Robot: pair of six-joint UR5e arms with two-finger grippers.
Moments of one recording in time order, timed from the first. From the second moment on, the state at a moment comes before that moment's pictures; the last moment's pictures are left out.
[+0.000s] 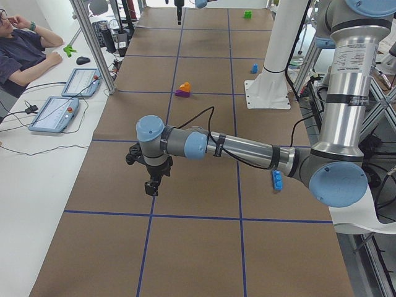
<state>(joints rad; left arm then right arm) -1.48 -1.62 -1.69 -1.54 -2.28 0.18 1.31 -1.44 1.67 -1.47 2.24 0.33</state>
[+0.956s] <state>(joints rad) -1.58 -1.59 -1.60 -1.53 -2.28 0.19 1.49 -1.63 1.66 -1.45 2.41 0.26</state>
